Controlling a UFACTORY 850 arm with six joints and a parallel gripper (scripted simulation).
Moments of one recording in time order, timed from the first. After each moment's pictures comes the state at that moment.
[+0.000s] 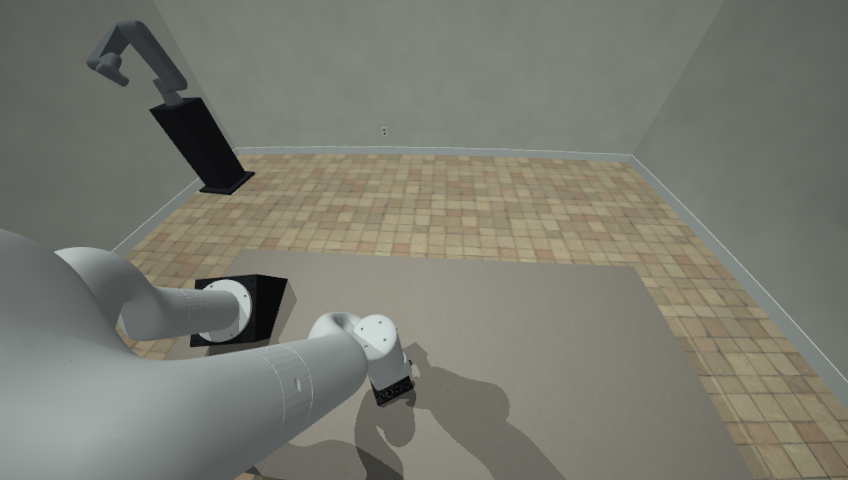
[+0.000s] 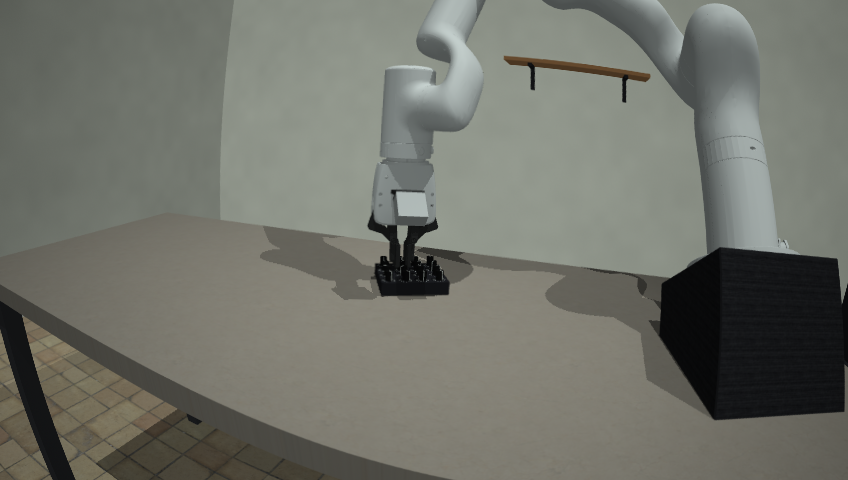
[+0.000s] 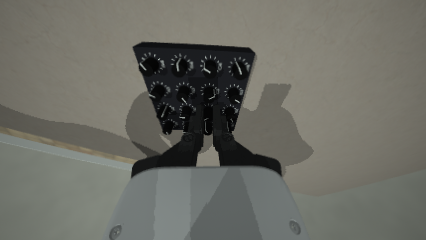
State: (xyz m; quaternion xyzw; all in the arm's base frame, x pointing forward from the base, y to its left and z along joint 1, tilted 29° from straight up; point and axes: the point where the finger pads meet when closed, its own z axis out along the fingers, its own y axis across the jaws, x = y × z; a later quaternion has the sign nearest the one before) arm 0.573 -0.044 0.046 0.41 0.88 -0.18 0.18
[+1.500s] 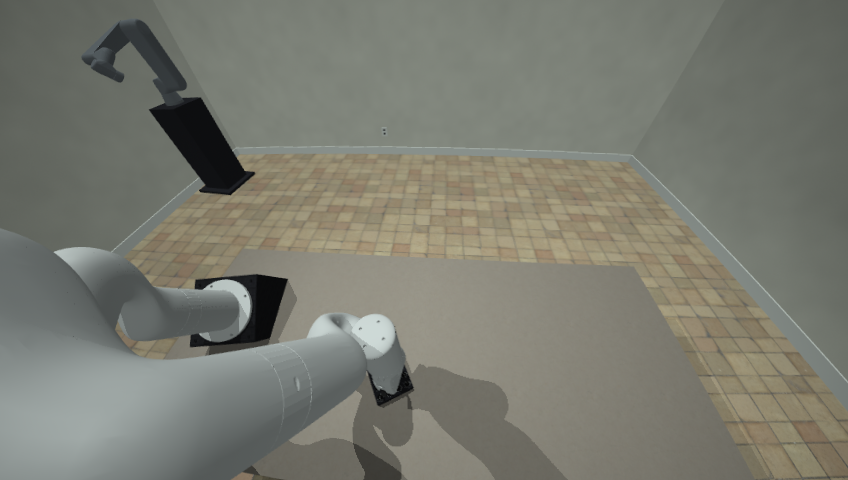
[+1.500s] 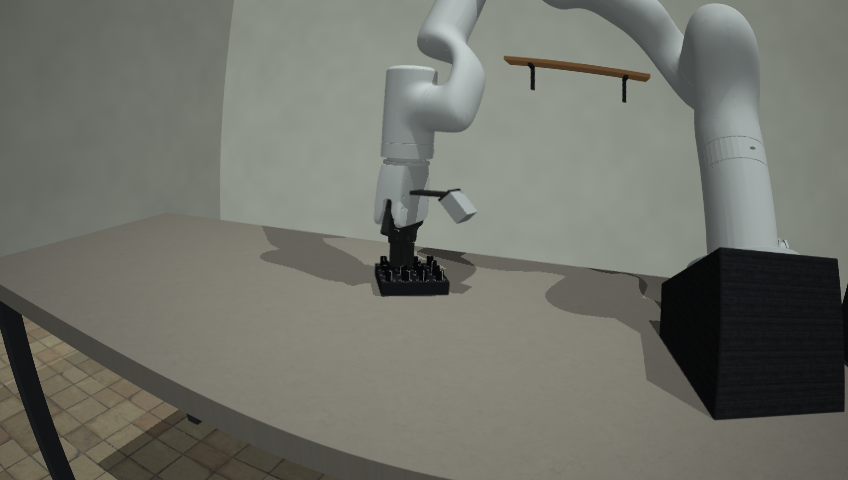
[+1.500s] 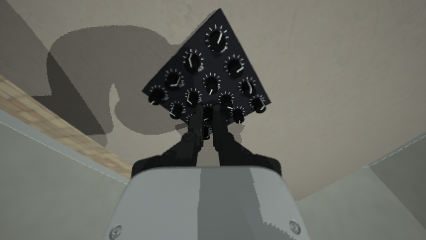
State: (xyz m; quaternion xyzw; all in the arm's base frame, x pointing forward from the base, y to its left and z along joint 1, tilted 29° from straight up) arm 0.573 -0.044 0.046 0.01 0.97 -0.24 0.09
